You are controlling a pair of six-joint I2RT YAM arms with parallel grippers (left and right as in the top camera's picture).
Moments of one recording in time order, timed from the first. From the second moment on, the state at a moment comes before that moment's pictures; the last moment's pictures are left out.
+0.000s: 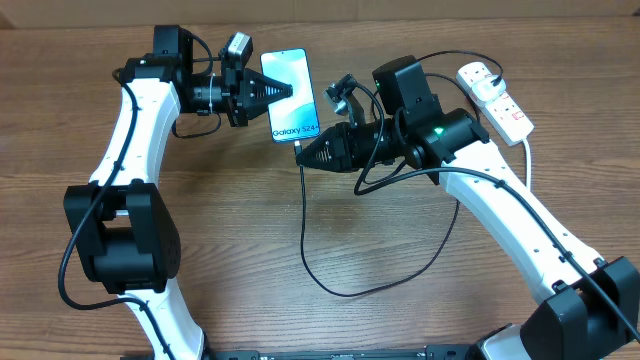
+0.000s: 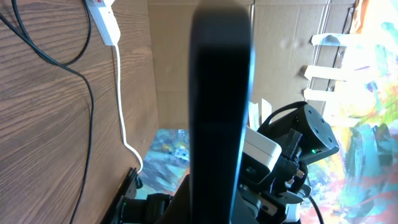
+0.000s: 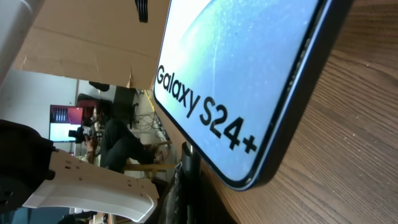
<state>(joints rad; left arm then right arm) 0.01 2.03 1.73 -1.00 1.52 -0.26 0.47 1.65 1.42 -0.64 -0.93 0.44</state>
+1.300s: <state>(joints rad) 0.01 2.03 1.73 -0.99 1.52 -0.28 0.45 1.65 1.42 -0.63 -0.98 0.48</state>
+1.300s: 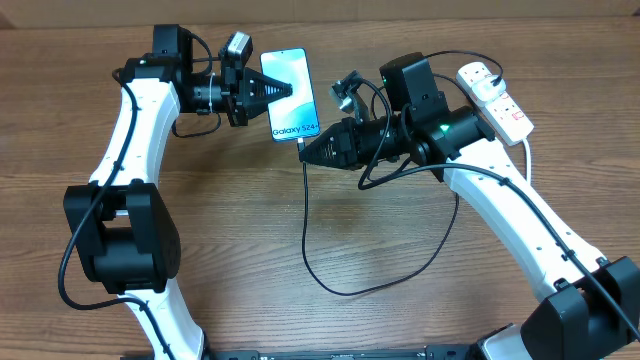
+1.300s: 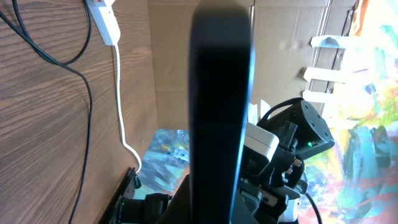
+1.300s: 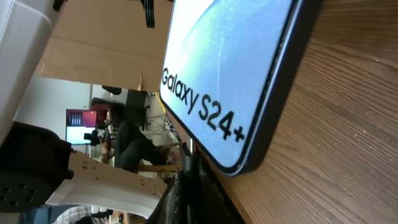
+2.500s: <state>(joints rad) 0.01 2.03 1.73 -0.99 1.52 -0.28 0.46 1.66 1.42 -0.59 -0.97 0.54</state>
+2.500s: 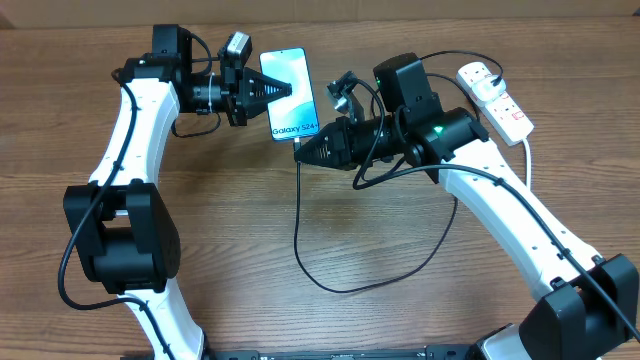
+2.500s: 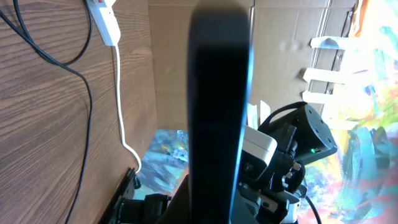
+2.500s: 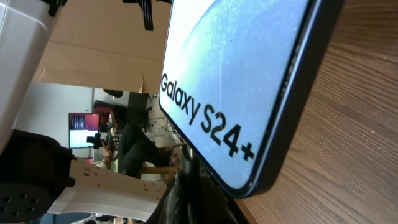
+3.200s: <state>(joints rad) 0.01 2.03 1.73 -0.97 1.53 -0.27 0.45 1.68 1.42 -0.58 -1.03 0.57</state>
